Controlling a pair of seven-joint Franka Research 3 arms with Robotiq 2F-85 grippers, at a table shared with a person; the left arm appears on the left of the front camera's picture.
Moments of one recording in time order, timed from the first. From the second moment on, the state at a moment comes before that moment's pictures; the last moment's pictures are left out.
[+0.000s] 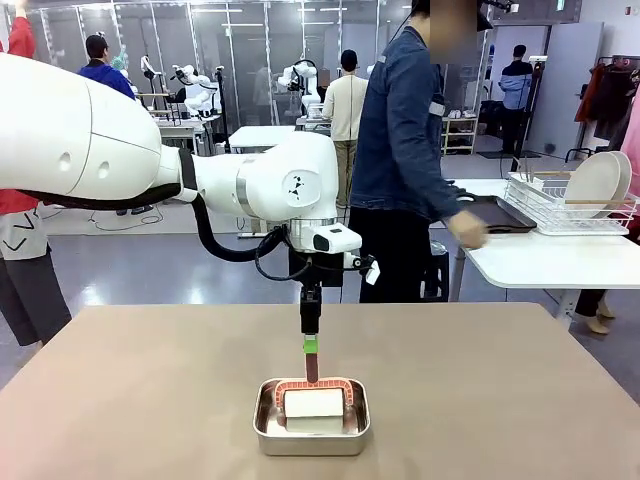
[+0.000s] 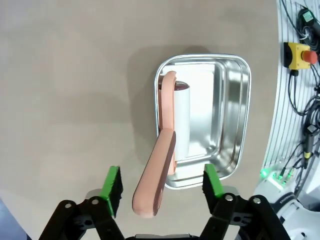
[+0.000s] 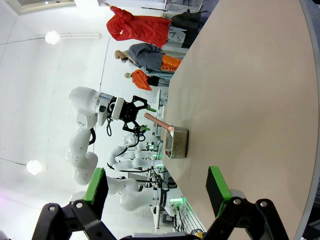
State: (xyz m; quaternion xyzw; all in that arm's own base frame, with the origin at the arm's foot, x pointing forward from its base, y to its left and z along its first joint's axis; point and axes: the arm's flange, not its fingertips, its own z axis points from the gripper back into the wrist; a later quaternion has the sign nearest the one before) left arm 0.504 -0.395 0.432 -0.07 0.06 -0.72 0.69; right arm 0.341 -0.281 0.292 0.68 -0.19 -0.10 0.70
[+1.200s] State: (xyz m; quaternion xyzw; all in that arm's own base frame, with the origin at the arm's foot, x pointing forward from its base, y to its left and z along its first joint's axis) left arm 0.505 -0.393 0.433 -0.07 0.06 -0.72 0.69; right arm 0.341 -0.281 0.292 0.68 -0.19 -0.10 0.70
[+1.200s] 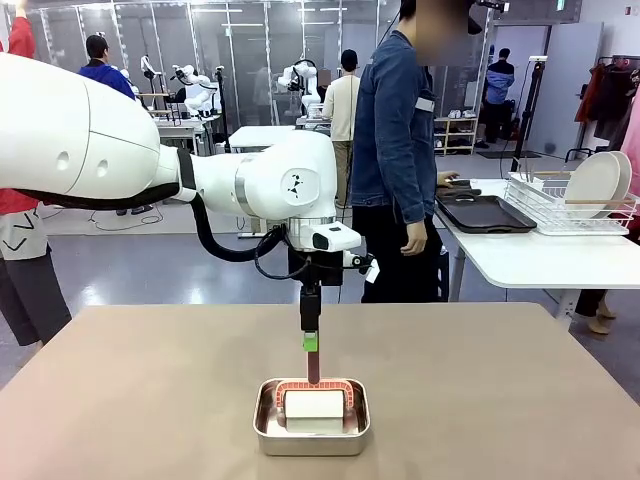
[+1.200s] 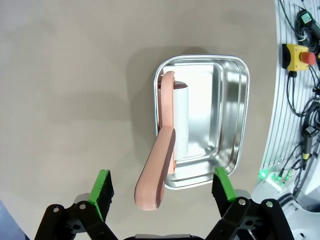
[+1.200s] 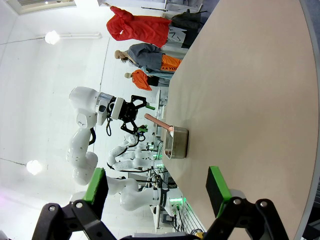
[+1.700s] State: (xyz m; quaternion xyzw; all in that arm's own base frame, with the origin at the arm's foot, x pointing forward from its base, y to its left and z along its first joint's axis) left arm 0.522 -0.301 0.522 -0.22 0.02 -0.59 0.77; right arm 0.341 -0.281 0.293 0.68 -0.19 -0.11 0.70
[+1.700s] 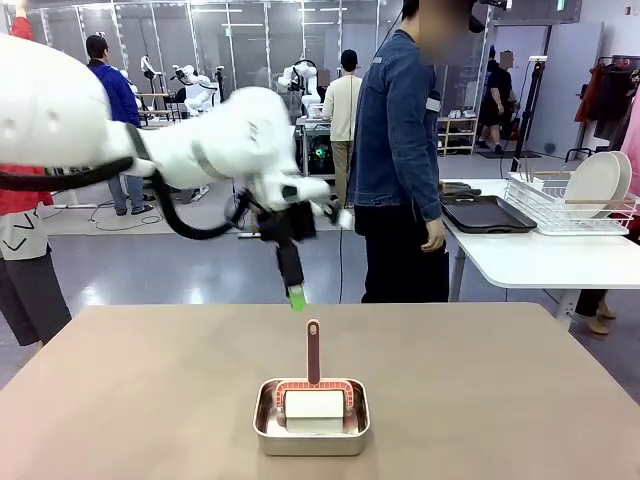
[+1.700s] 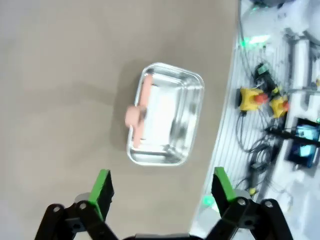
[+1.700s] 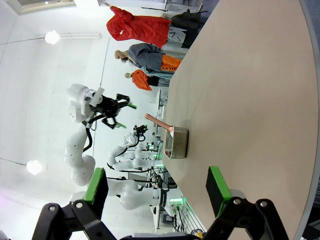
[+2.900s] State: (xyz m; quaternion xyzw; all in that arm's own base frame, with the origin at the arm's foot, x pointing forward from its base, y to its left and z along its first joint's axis) left arm 0.298 0.170 0.411 -0.50 -0.31 -0.05 0.81; right arm 0.341 -0.281 0.293 0.68 -0.19 -0.10 0.70
